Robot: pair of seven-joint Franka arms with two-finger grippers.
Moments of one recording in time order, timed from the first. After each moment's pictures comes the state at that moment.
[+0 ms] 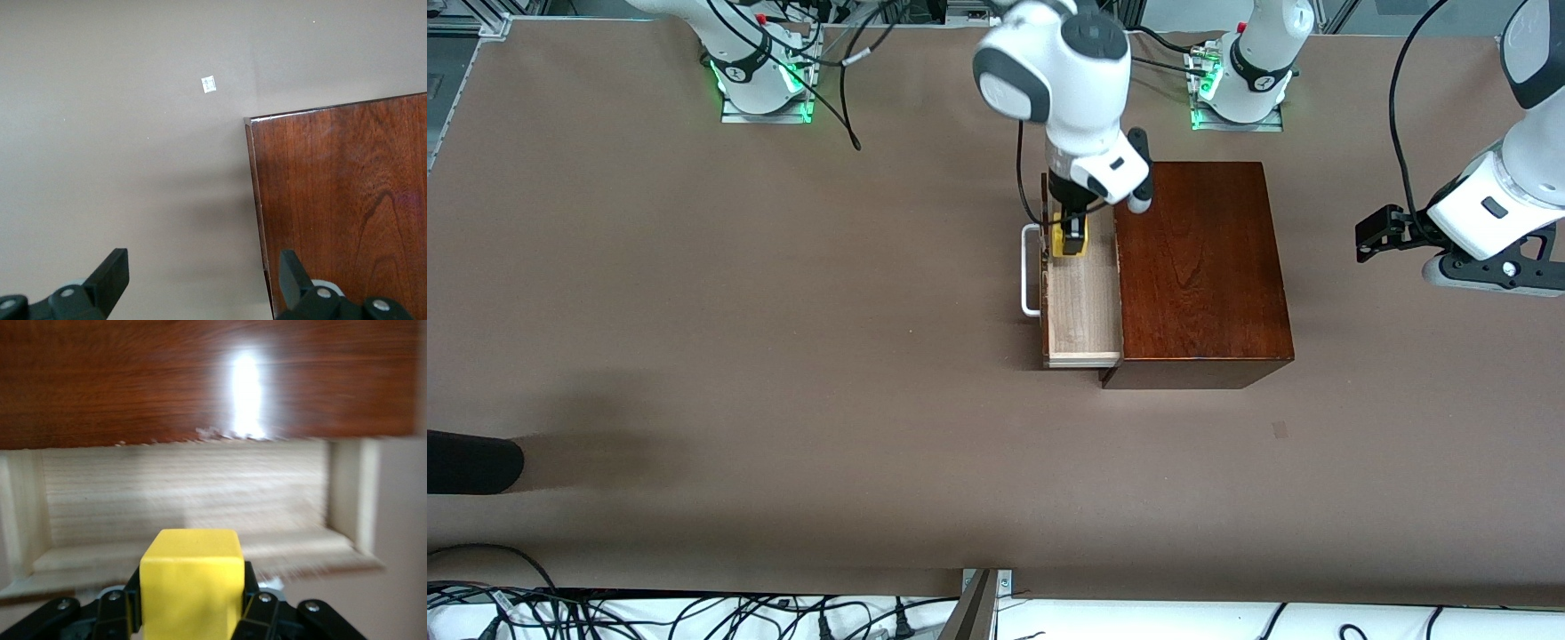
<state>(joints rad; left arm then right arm) 0.01 0.08 -0.07 -1.62 0.07 1.63 0.05 0.95 0.76 0.01 -0.93 -0.15 1.83 -0.50</state>
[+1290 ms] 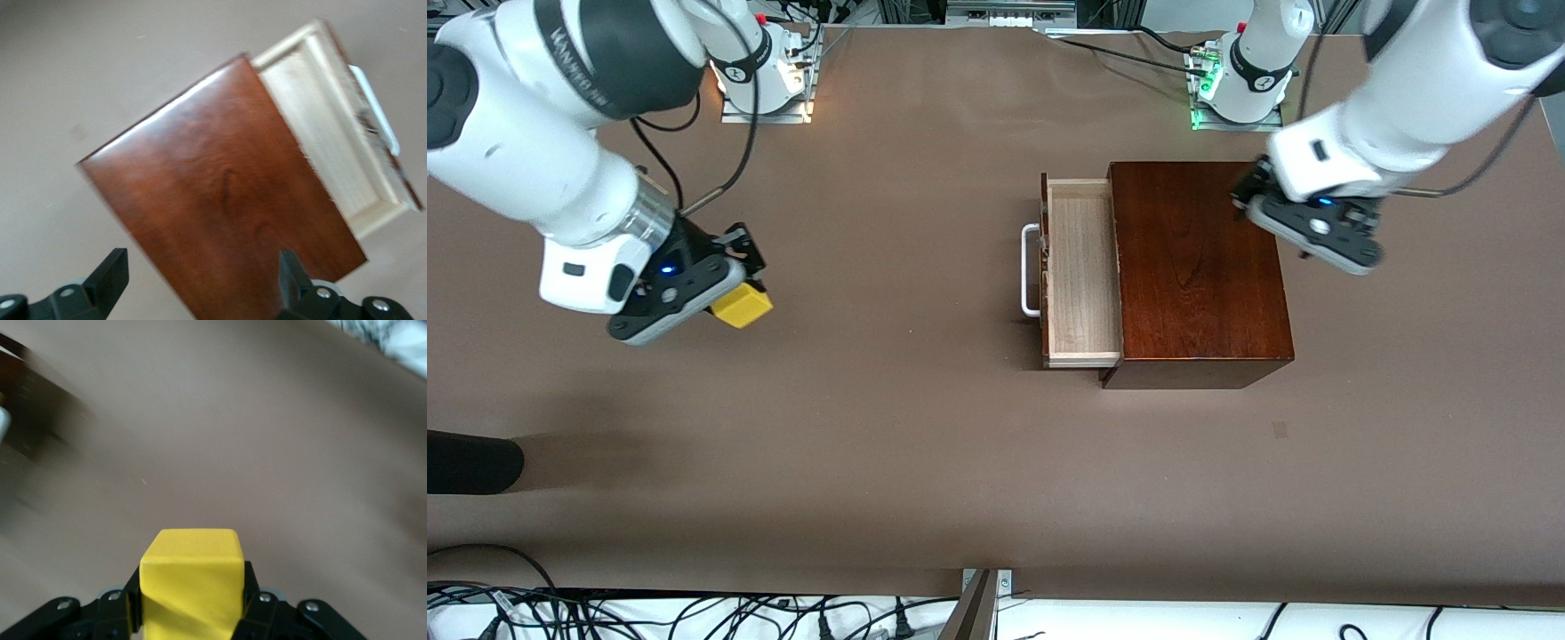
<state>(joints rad) -0.05 0.09 -0.31 -1.60 -0.03 1.61 0.25 0.34 0.28 -0.09 -1.41 0.10 1.70 -0.28</state>
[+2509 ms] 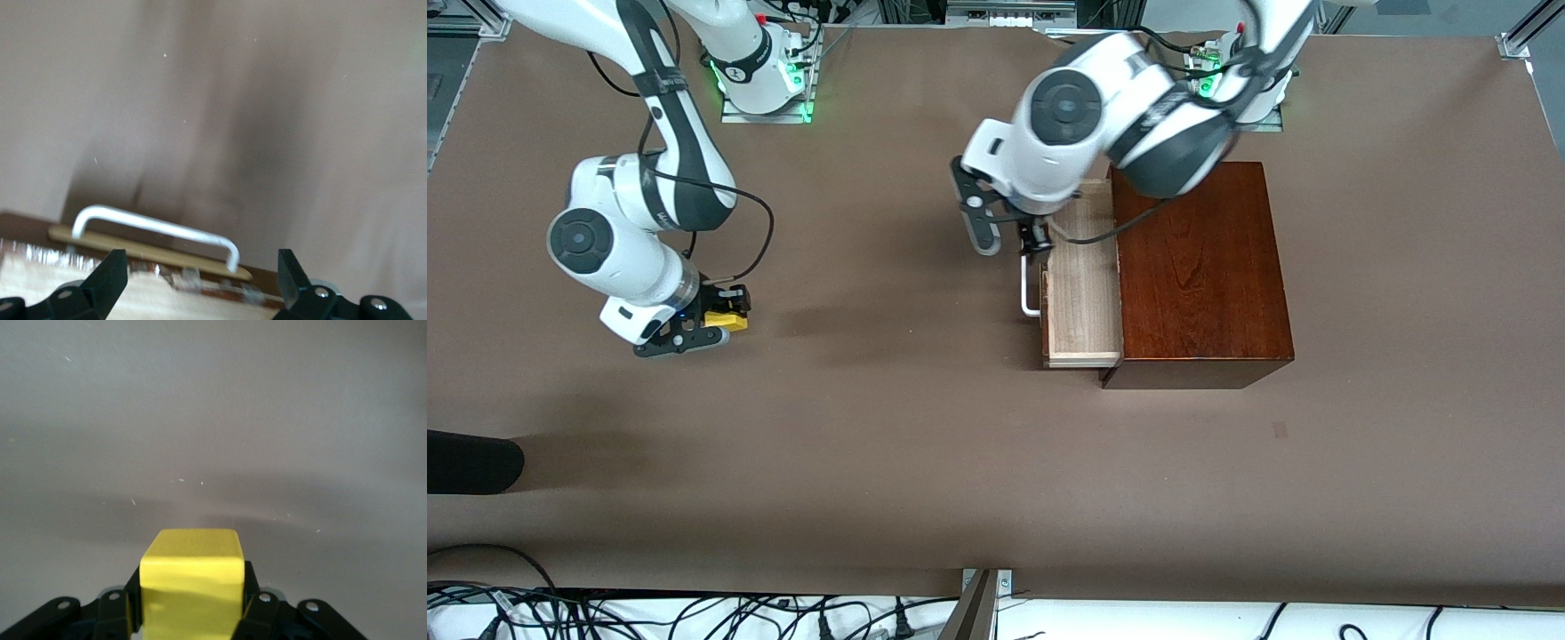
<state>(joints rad) -0.43 0.52 -0.45 -1.43 0.08 1.87 0.45 0.22 0.31 -0.09 -2.07 0.00 2.29 -0.05</state>
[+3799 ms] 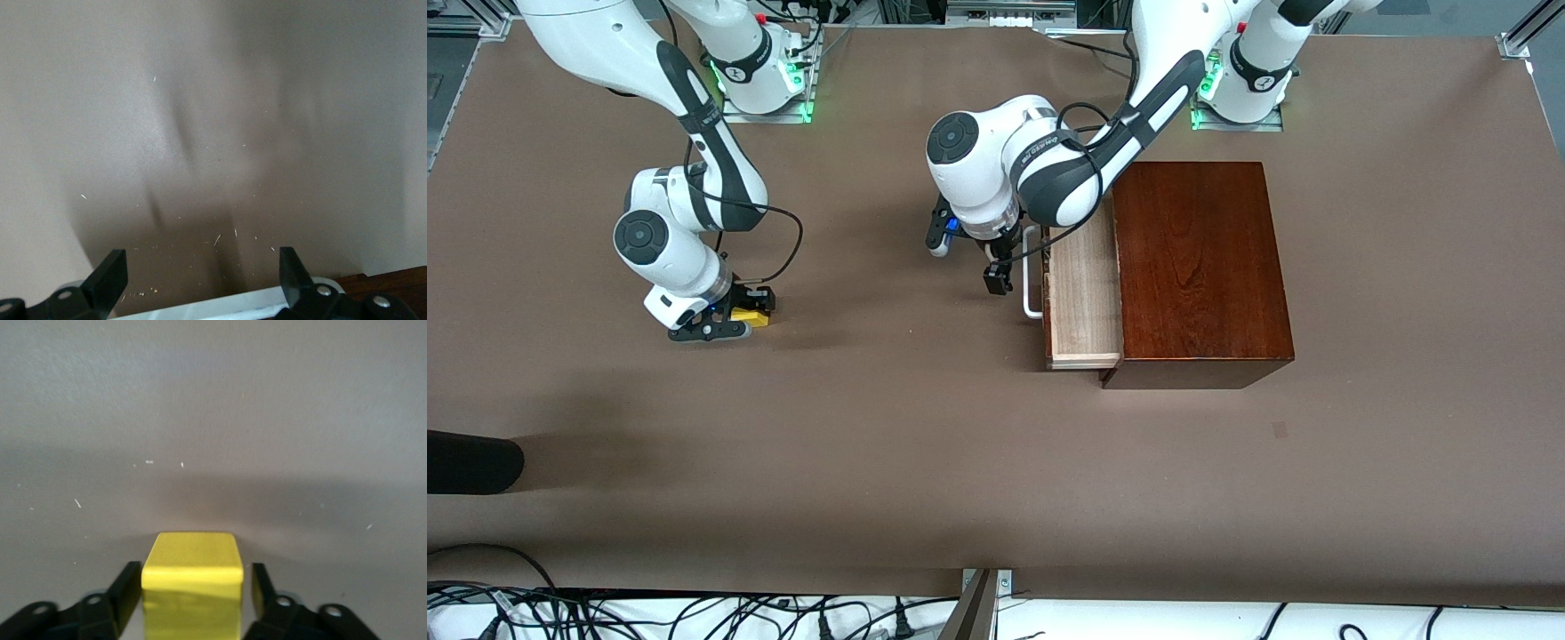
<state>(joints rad) -0.55 0.71 -0.41 -1.43 0.45 1.90 0.69 0.21 0.38 -0.09 -2.23 0.00 2.59 -0.02</state>
